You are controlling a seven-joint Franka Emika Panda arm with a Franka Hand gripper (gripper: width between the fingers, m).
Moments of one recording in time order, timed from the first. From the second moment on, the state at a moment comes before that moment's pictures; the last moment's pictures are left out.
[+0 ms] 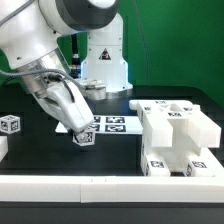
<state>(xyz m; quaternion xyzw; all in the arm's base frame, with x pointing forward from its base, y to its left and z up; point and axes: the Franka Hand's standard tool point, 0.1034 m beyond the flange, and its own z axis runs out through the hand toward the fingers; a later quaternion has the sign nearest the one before) 0.472 -0.077 0.022 -0.84 0.49 0.14 0.18</state>
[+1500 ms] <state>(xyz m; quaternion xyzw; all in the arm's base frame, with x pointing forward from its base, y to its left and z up) 0.471 -0.086 0.012 -0.95 0.20 0.17 0.16</state>
